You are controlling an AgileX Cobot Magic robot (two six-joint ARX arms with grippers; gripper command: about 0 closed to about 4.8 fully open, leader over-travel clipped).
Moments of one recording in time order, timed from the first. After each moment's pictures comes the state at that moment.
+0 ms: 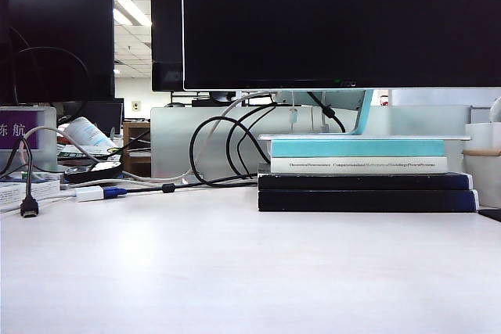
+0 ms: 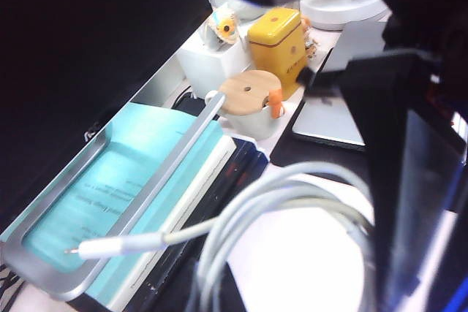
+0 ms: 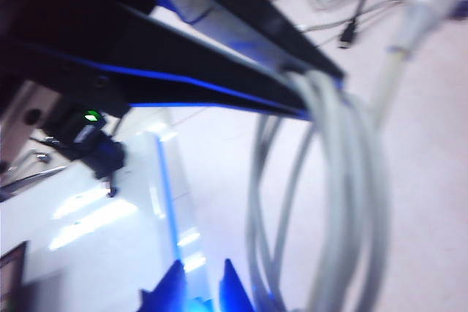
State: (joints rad) left arm -0.89 1.33 1.22 -0.19 0.09 0.35; right arm 0.30 1.14 1.16 -0.80 -0.99 -0.31
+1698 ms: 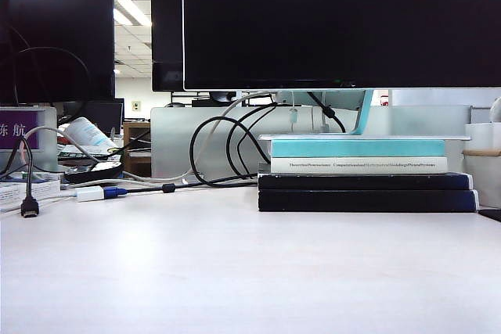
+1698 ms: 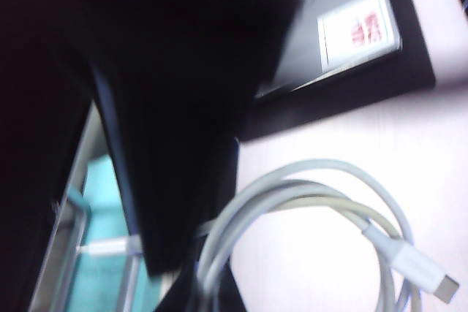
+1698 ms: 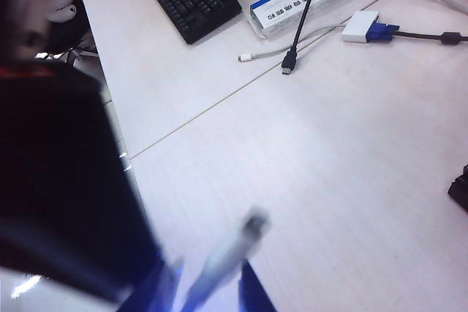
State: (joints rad) left arm -0.96 1.33 1.22 -0.30 0.16 0.84; right arm 0.30 1.13 1.16 -0.67 -0.89 -0.16
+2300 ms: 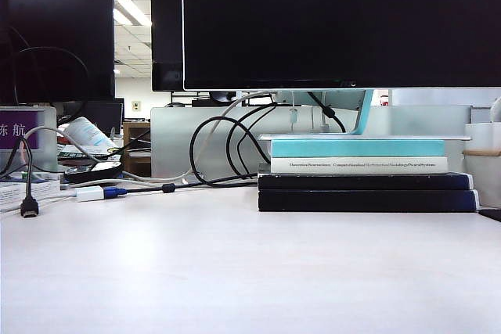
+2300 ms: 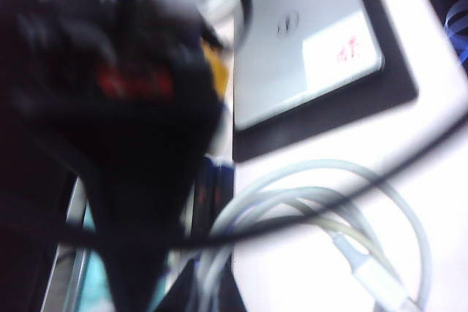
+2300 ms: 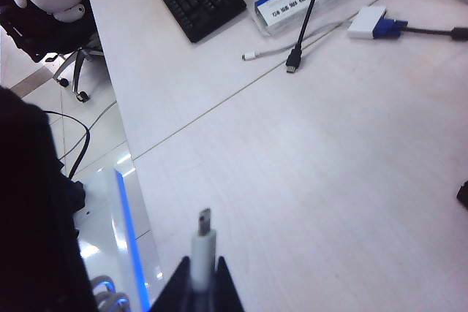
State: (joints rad) left arm -1.00 1.33 1.22 -0.30 0.17 0.89; right arm 0.30 1.17 1.16 -0.64 -0.91 -0.16
